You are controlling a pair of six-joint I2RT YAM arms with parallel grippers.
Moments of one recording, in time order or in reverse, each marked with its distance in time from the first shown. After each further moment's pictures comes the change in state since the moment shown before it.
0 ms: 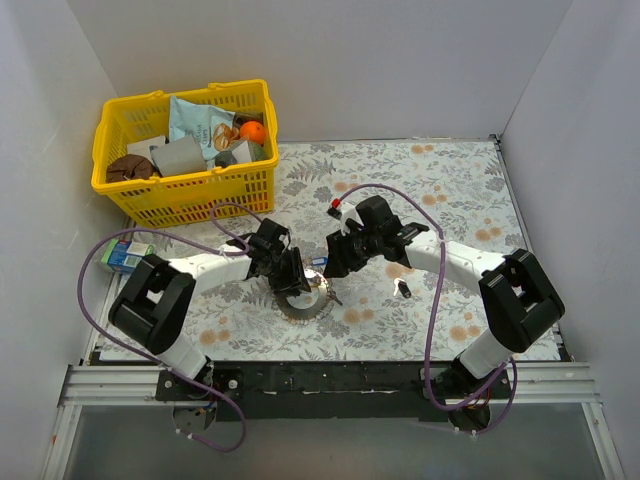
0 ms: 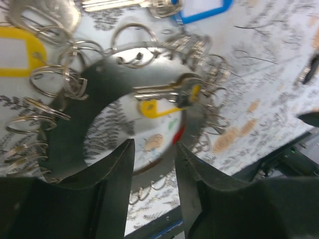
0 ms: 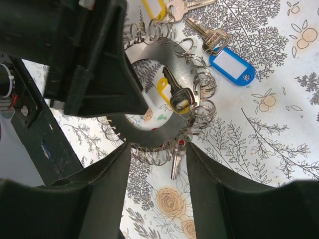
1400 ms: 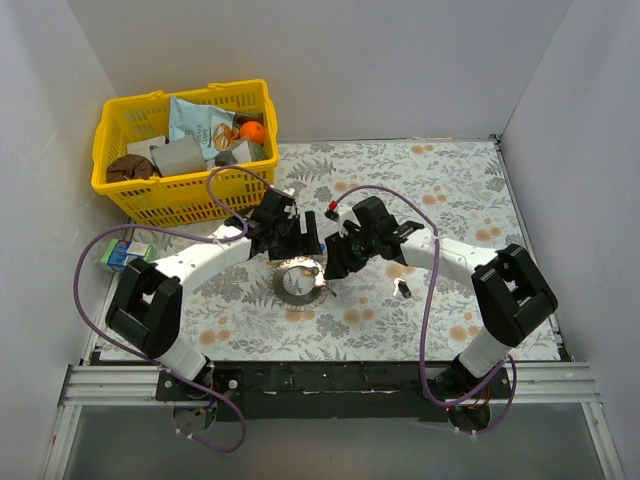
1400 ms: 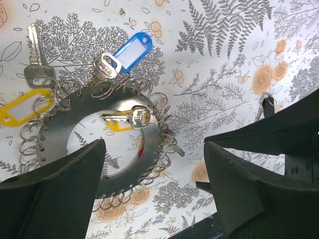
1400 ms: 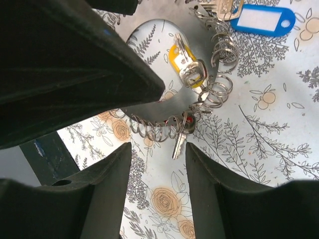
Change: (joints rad) left arm -0.022 0.019 0.262 -0.116 -0.213 0.142; right arm 0.000 0.043 0.016 -0.031 0.003 -0.019
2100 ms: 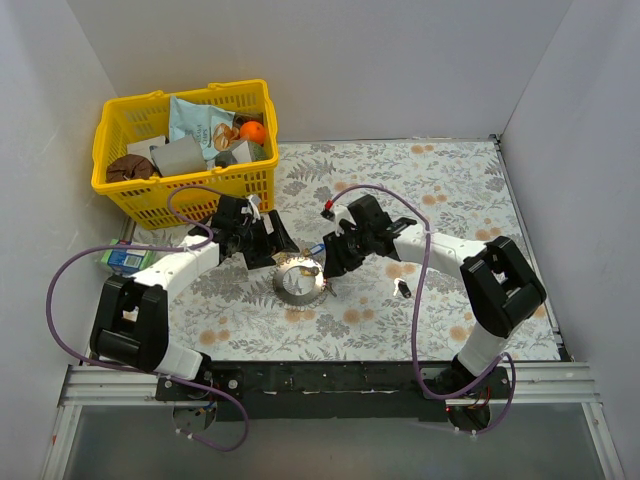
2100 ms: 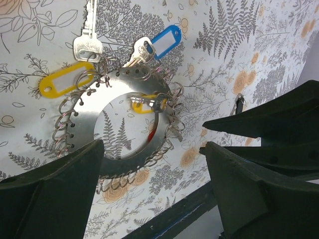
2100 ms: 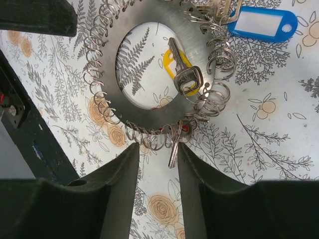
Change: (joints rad) left arm 0.265 -0.136 -0.189 0.094 0.293 -0.081; right arm 0.000 0.073 0.054 -0.012 -0.005 0.000
